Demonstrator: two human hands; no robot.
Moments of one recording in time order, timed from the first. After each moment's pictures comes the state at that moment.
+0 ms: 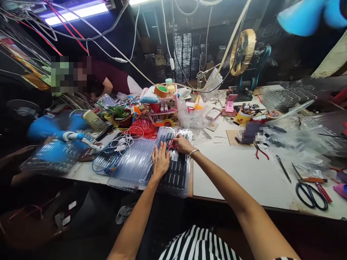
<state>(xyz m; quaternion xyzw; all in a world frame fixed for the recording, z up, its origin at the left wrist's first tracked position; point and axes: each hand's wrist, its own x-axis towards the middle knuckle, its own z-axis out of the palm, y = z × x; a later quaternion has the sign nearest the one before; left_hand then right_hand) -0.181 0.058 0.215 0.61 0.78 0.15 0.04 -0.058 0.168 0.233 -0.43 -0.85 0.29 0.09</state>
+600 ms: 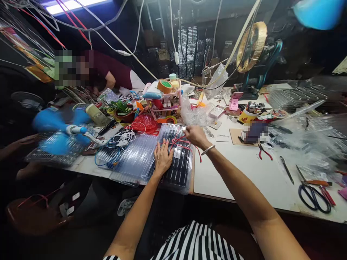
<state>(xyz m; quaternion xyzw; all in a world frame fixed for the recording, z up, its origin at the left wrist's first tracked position) -0.181 0.057 0.213 0.61 0.77 0.15 0.05 -0.020 0.166 0.304 -0.52 -0.82 0.21 0.12</state>
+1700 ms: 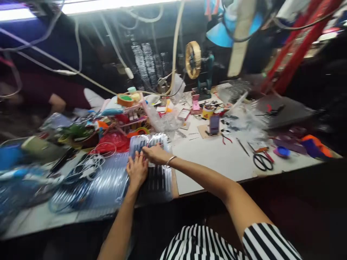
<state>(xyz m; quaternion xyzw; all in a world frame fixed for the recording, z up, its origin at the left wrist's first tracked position) -0.167 0.065 0.218 0.63 0.77 0.10 0.00 -0.045 0.137 0.258 -0.39 -0.90 0.17 0.11</state>
